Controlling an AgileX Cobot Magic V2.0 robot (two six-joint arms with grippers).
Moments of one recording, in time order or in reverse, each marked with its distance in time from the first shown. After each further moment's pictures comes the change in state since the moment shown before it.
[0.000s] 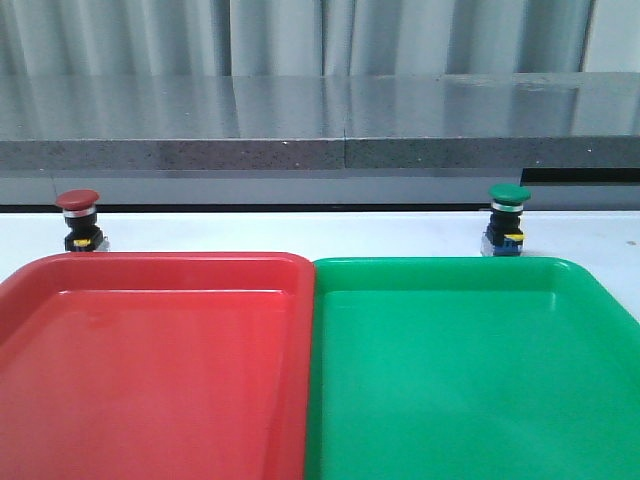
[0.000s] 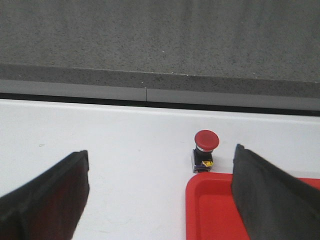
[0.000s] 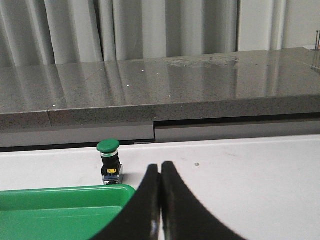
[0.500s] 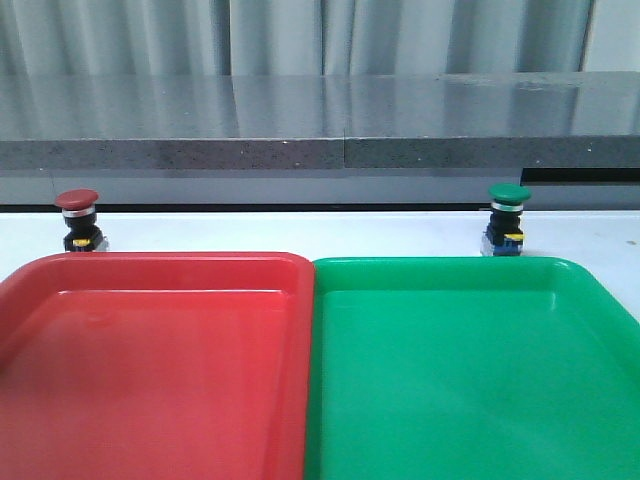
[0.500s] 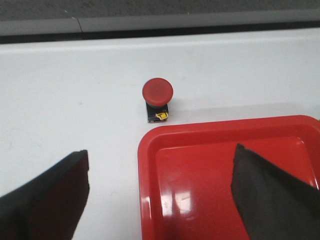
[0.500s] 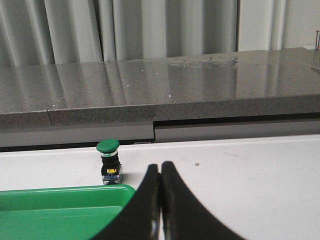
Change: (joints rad) left arm -0.136 0.474 -0.381 -0.015 0.314 0.005; right arm 0.000 0.000 0.000 0.000 0.000 0.000
